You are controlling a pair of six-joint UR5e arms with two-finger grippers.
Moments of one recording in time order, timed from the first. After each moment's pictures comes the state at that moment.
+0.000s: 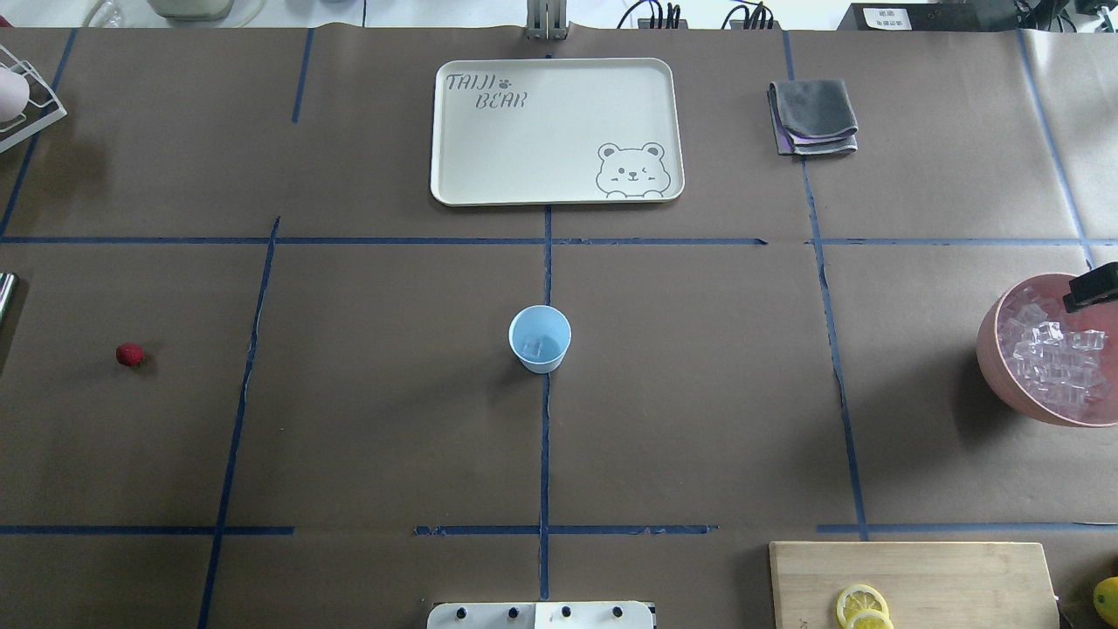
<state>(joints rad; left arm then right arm) -1.64 -1.54 -1.75 -1.47 -2.45 0.08 1.17 -1.75 1.91 -1.35 2.19 0.53</state>
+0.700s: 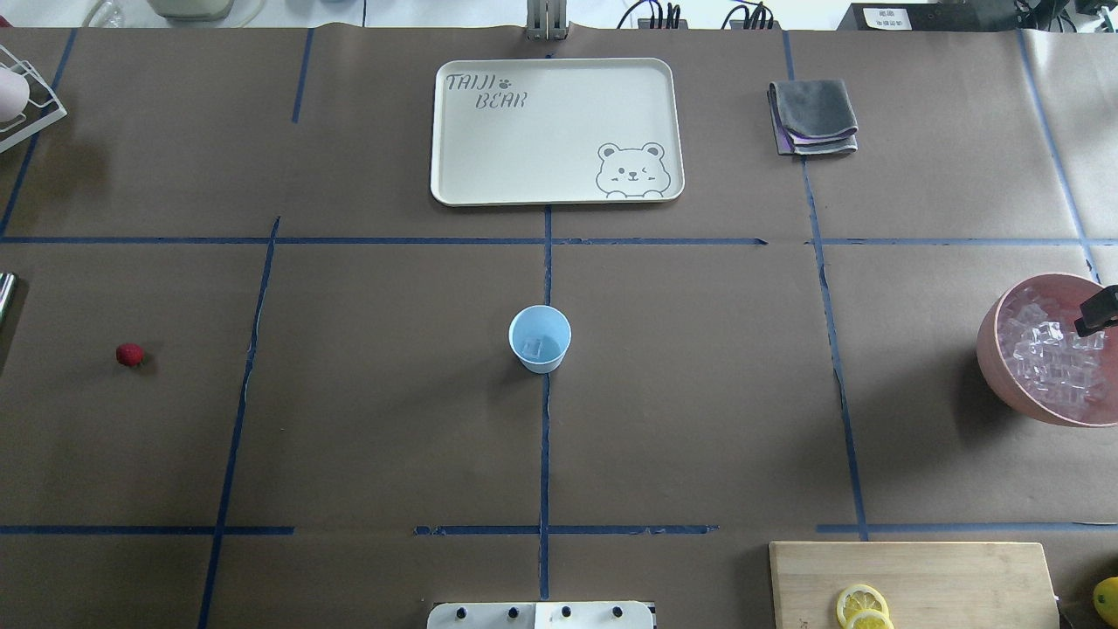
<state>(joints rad) -1.64 -1.54 -1.76 -1.47 -2.45 0.07 1.17 -1.76 1.84 -1.35 2.23 0.50</state>
